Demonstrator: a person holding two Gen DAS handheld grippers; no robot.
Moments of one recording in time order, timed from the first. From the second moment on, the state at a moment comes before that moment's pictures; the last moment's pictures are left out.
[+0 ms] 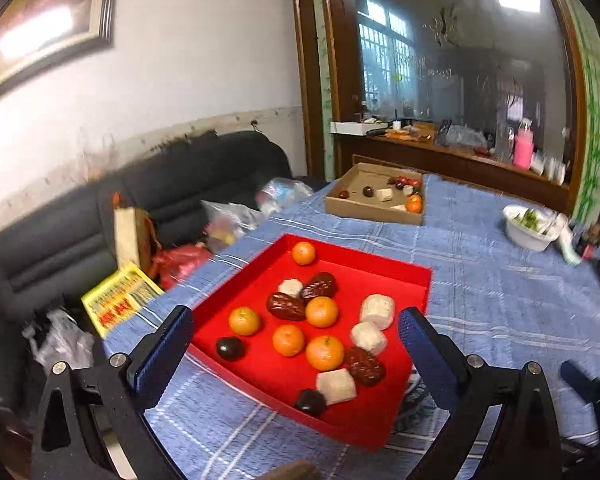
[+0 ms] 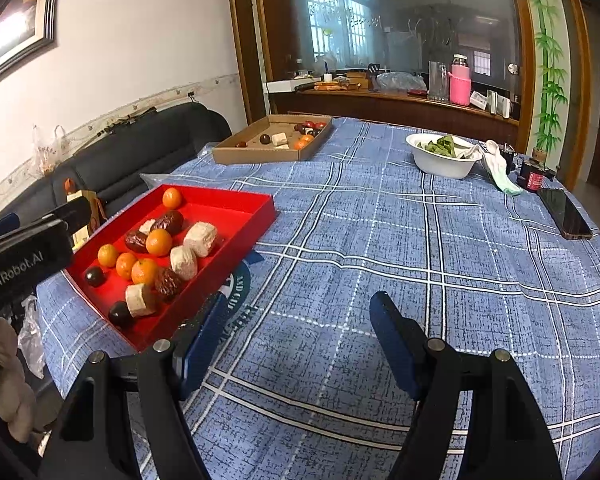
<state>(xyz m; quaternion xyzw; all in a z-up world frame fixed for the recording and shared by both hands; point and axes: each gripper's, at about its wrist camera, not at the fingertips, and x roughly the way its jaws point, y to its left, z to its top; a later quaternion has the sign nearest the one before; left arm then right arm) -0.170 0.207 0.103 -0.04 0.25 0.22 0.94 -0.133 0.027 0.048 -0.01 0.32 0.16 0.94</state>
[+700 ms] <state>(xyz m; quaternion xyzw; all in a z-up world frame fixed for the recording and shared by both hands) -0.163 0.223 0.083 -0.05 0.30 0.17 0.94 -0.143 0.071 0.038 -0.07 0.33 0.18 0.92</state>
